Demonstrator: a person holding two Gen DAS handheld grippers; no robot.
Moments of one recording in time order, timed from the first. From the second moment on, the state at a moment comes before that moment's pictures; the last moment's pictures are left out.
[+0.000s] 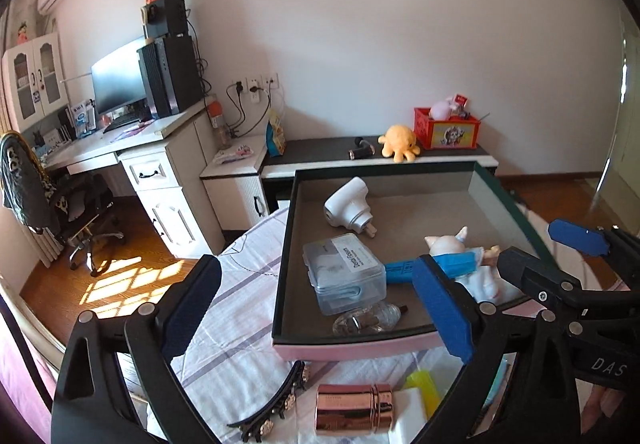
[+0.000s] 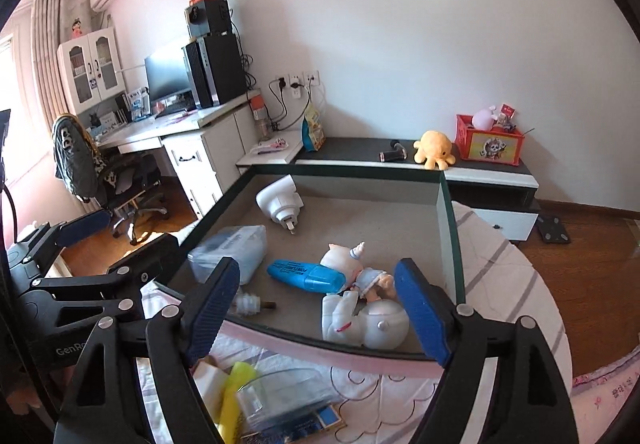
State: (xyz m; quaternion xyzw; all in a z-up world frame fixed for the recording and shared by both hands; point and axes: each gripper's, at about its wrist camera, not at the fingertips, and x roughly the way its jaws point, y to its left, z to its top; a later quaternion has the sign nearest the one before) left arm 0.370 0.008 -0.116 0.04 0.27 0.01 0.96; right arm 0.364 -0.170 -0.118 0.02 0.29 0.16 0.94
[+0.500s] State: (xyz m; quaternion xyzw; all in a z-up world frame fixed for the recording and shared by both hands) left arm 0.179 0.002 -0.061 0.03 0.14 0.02 0.99; right arm 0.177 -0.175 -0.056 0.00 0.16 0.09 0.98
